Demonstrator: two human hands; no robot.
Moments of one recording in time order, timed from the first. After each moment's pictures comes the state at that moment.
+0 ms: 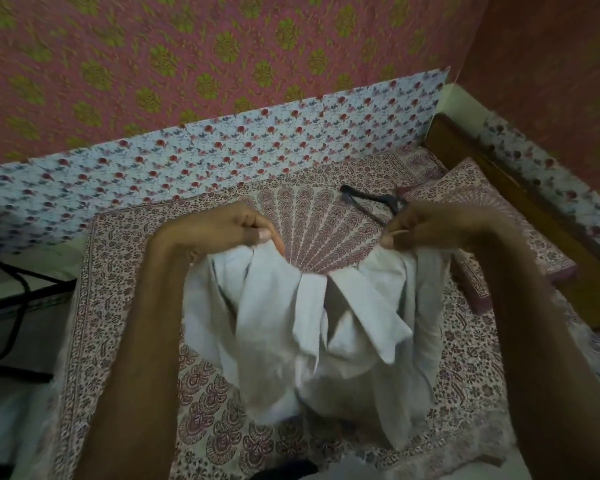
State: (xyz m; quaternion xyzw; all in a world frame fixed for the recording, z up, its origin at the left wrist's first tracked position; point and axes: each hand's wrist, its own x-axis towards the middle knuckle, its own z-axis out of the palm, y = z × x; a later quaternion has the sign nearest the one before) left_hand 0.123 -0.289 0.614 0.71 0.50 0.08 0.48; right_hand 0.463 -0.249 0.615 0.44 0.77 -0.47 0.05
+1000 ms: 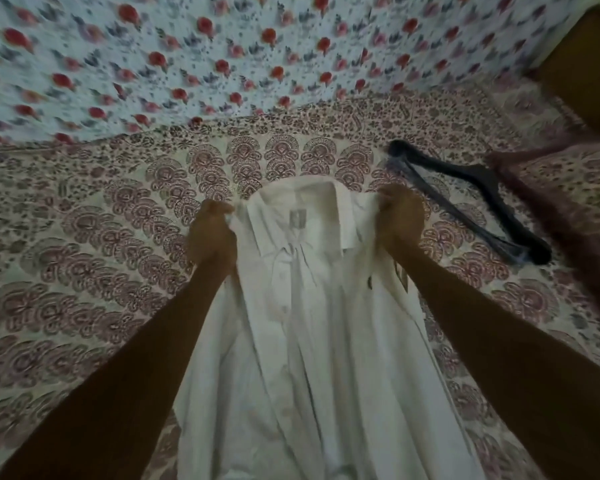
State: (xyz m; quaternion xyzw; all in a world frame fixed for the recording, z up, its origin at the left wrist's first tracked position) left_hand 0.018 0.118 0.018 0.51 0.83 0.22 0.06; right_hand 0.303 0.196 0.034 0.74 0.63 -0.10 -0.23
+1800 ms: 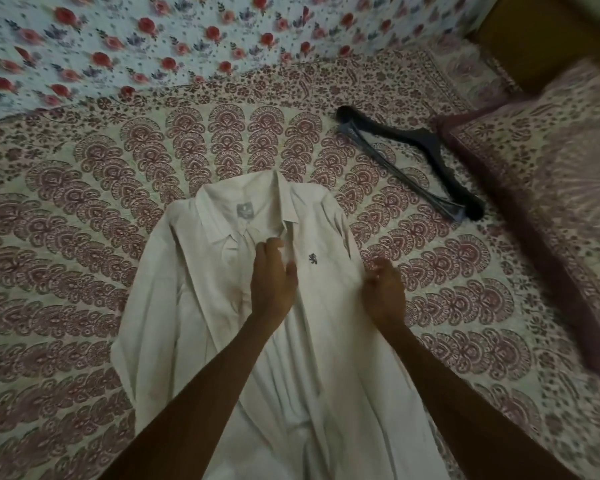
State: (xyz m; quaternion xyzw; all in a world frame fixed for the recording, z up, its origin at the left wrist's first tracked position) left_hand 0.192 0.036 -0.026 0.53 0.72 0.33 0.30; right_hand 0.383 0.029 -0.030 0.81 0.51 -0.25 -0.15
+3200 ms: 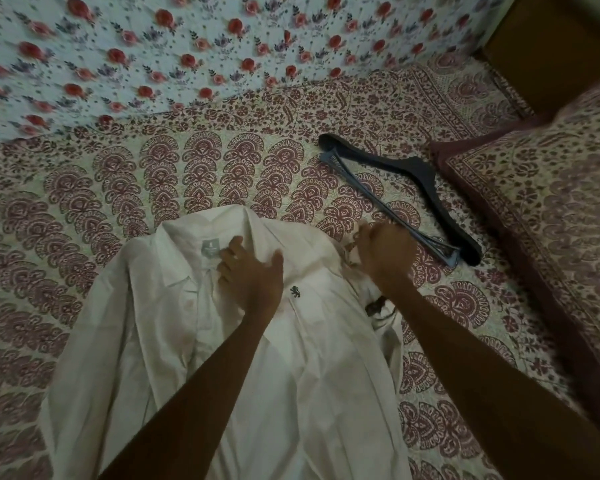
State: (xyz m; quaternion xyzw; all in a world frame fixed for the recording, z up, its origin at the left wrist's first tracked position) left_hand 0.258 0.144 -0.028 0.38 0.89 0.22 0.14; right_hand 0.445 0.203 -0.016 0.78 0.61 -0.08 -0.08
